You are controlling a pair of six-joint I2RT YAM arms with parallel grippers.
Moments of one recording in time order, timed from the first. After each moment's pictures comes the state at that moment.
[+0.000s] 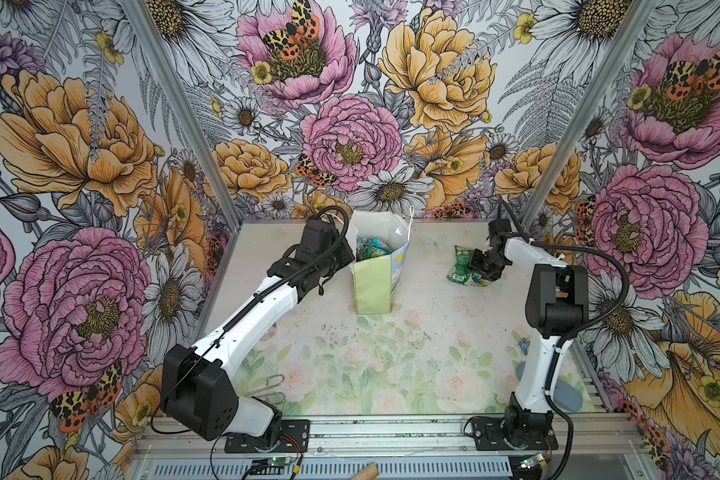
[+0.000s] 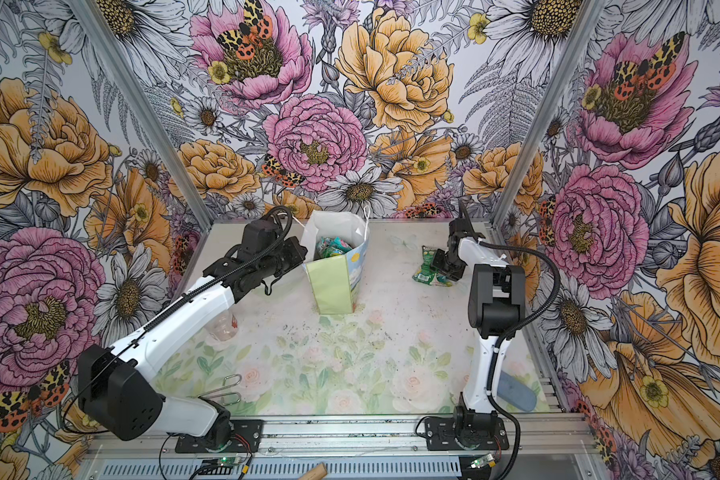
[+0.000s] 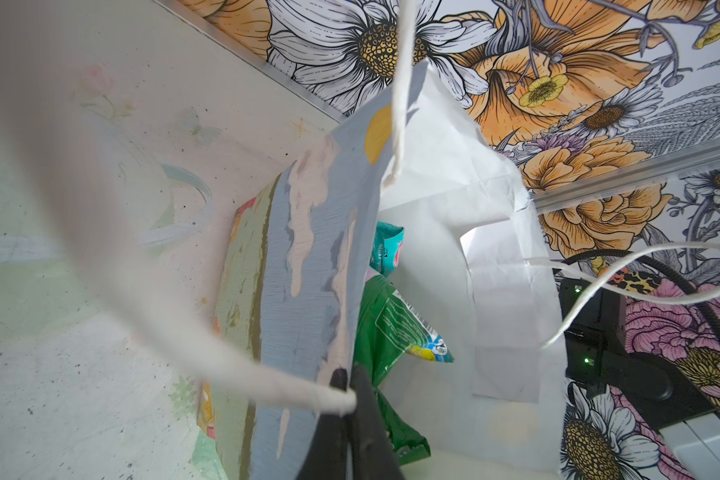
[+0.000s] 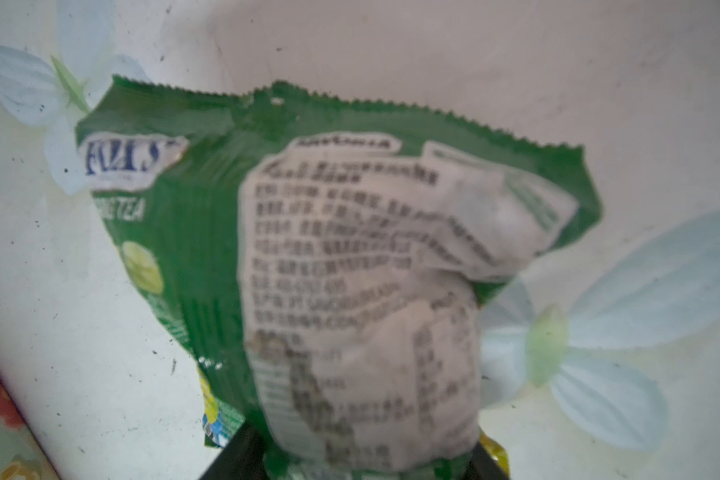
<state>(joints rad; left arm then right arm) -0.47 1.42 1.26 -0.40 0.01 -0.85 -0.07 2.09 1.61 -0.79 -0.20 0.35</state>
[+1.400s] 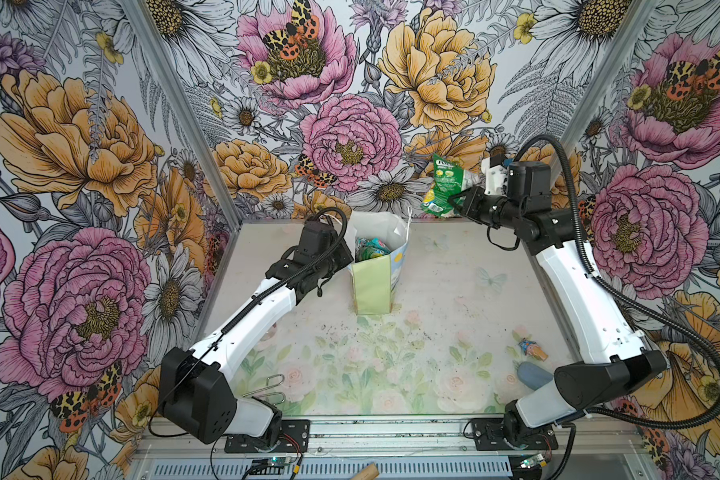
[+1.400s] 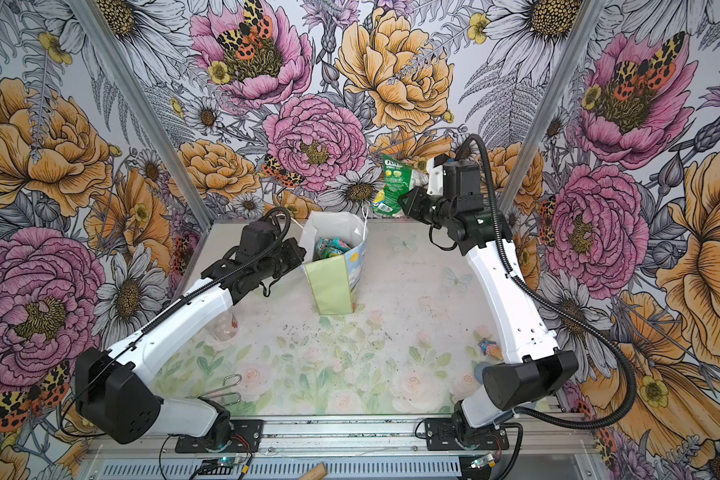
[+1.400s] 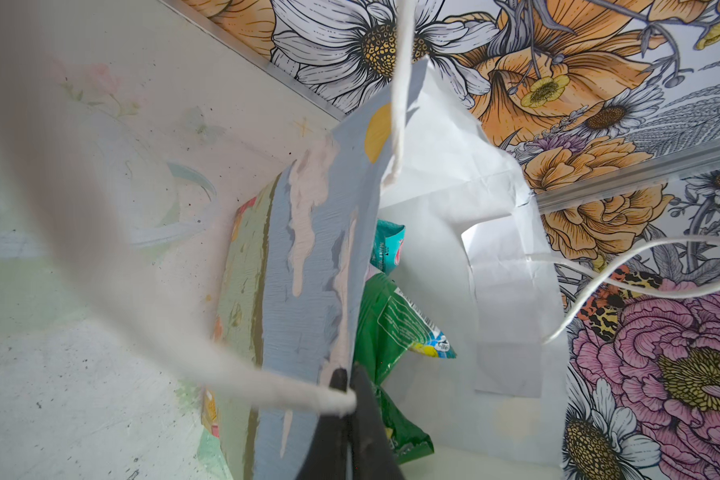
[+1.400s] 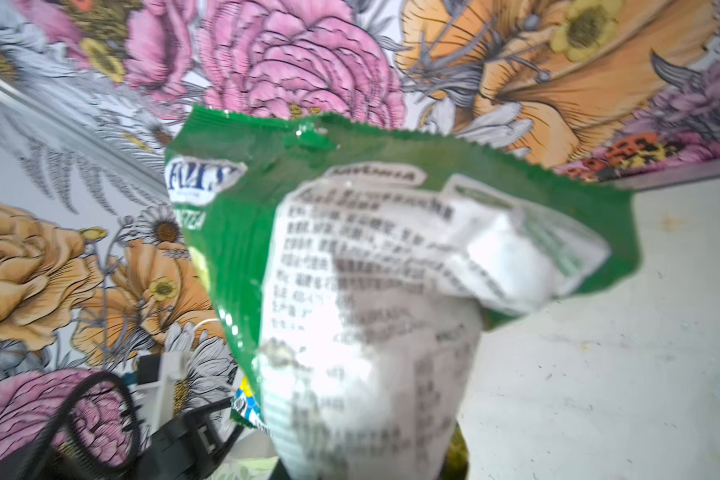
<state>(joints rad) -0.46 1.40 1.24 -0.40 0.01 -0.85 0.26 1.53 1.93 -0.81 -0.32 0.52</state>
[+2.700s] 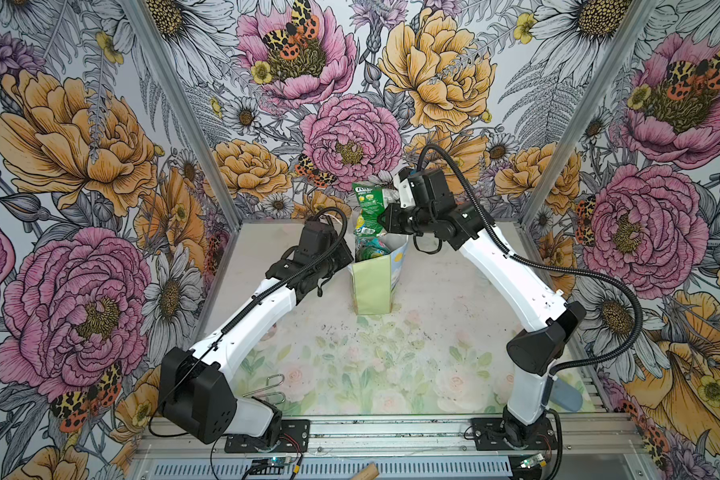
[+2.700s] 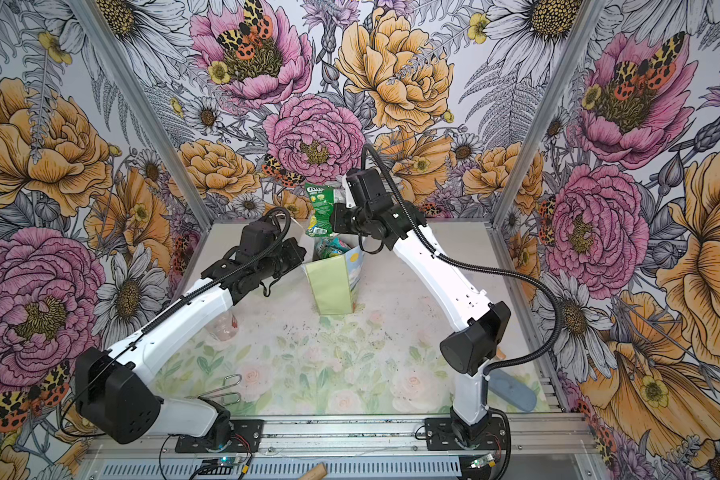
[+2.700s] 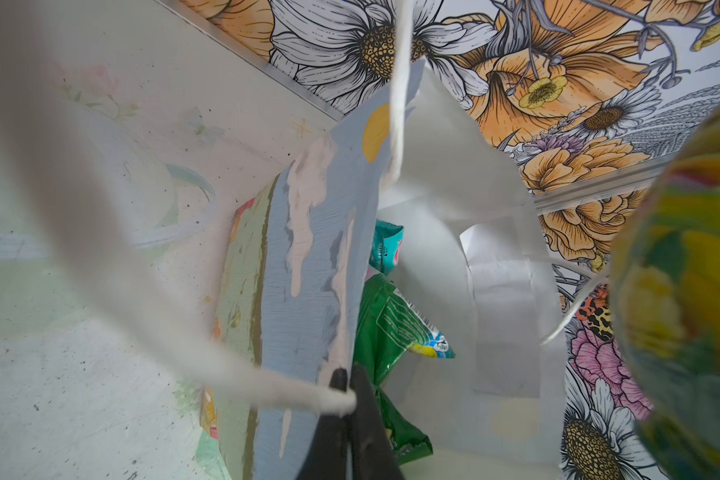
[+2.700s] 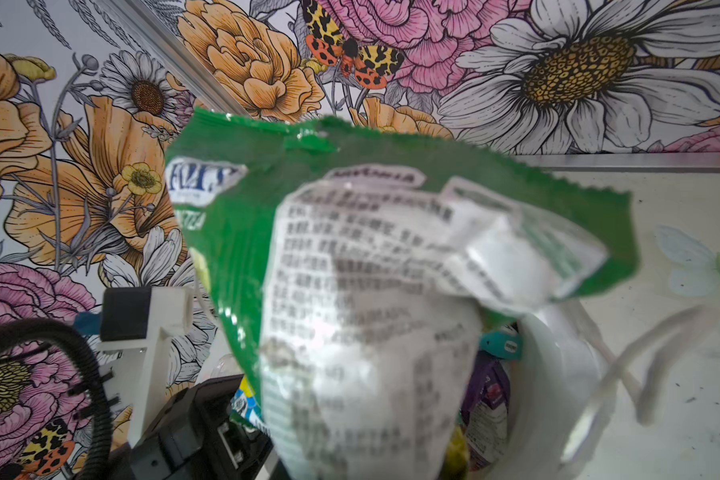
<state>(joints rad) -0.46 1.40 1.24 -0.40 0.01 -0.85 0.61 1.90 2.20 -0.94 -0.11 0.50</state>
